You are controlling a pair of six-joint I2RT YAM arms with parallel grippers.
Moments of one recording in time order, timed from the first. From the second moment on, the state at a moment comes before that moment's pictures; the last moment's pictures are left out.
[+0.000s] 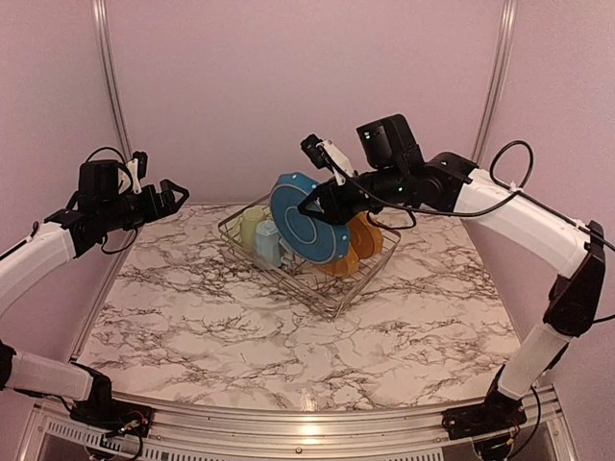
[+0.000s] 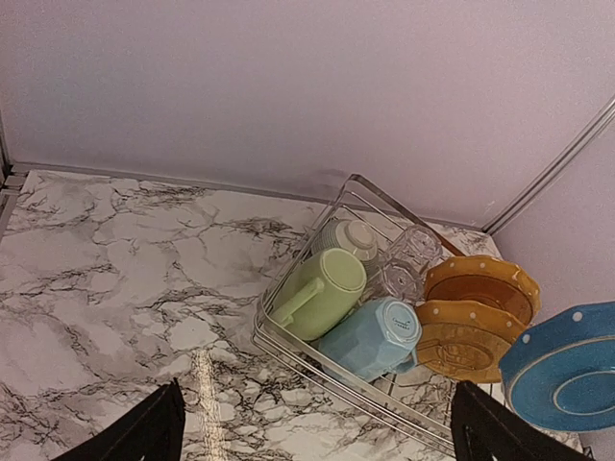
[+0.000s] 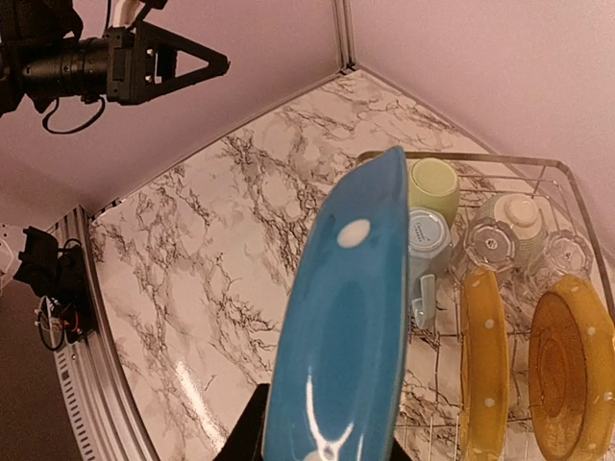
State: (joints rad) left arm -0.22 1.20 1.00 -0.18 0.22 -0.41; right arm 0.84 1.67 1.70 -0.57 -0.23 0.04
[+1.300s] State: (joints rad) left arm -0.43 1.15 1.16 -0.25 -0.12 -0.24; right arm 0.45 1.36 1.05 -0.85 0.63 0.23
